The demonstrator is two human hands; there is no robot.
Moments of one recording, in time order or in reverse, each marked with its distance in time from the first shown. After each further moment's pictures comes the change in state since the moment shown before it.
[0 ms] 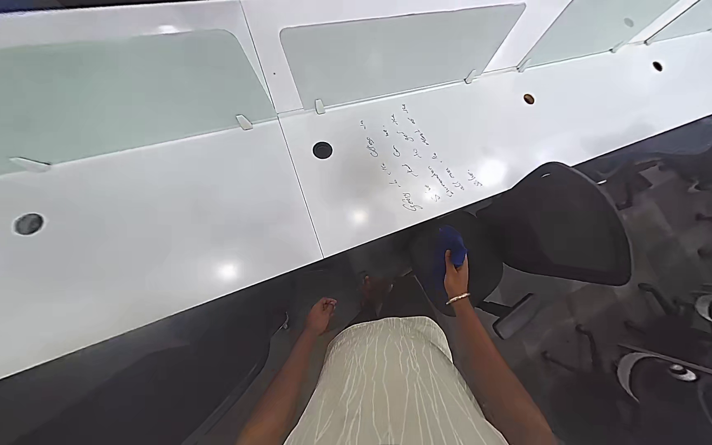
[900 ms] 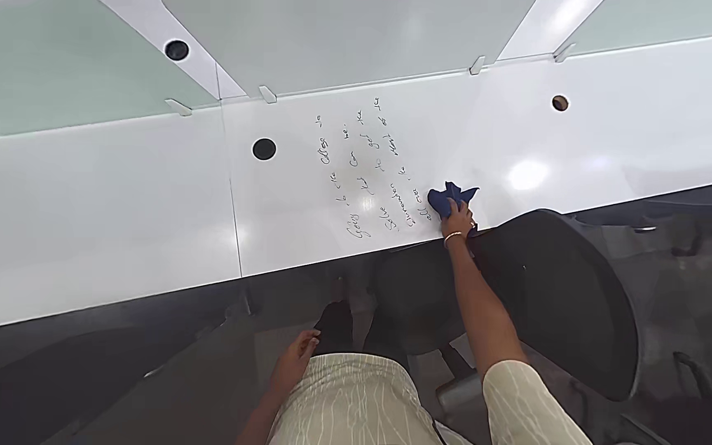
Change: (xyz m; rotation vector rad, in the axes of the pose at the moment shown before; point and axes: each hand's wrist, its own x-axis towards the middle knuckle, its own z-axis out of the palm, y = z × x) left_hand -0.035 0.130 0.209 0.083 0.155 0.050; right_hand 0.430 0.059 -0.038 -1.004 -0.353 -0.092
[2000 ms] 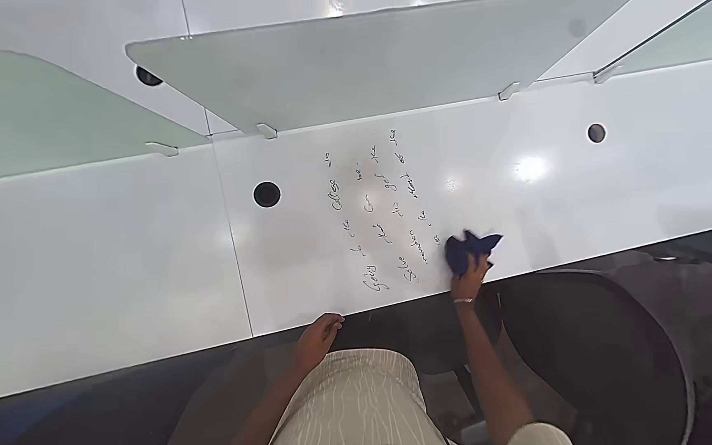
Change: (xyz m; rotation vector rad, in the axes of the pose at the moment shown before) left_hand 0.174 0.125 -0.090 0.169 -0.209 0.156; right_hand -0.009 -0.008 0.055 0.068 0.301 -0.100
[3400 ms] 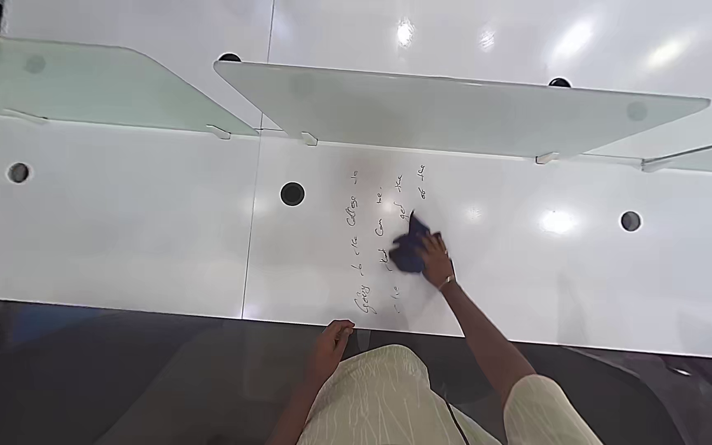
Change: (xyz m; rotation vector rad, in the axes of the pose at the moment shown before) left_hand 0.020 0.093 0.063 -0.256 0.410 -0.054; right_hand 0.163 -0.116 0.035 0.048 -0.621 -0.838
